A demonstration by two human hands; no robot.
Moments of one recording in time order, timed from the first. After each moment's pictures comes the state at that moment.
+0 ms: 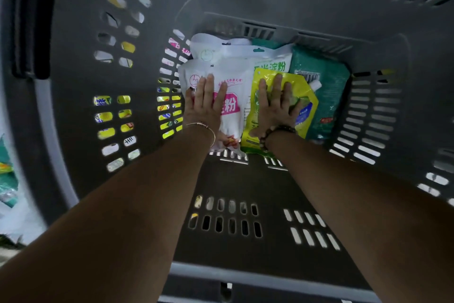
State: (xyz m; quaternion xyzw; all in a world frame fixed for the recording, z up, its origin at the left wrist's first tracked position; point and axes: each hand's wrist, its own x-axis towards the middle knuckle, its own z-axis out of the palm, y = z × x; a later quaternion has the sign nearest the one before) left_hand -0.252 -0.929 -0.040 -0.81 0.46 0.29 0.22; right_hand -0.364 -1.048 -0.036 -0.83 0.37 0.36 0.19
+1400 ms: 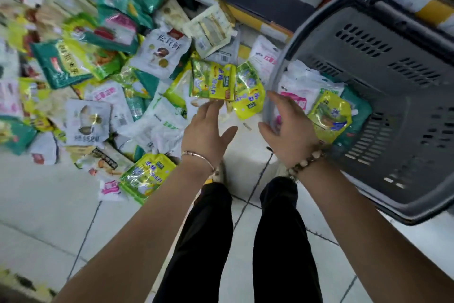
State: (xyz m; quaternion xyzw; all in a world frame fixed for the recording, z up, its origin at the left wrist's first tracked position) left_hand -0.231 -0.699 0.292 -0.92 0.13 0.27 -0.24; right_hand -0.292 -0.859 0.307 -0.90 0.21 0.09 0.38
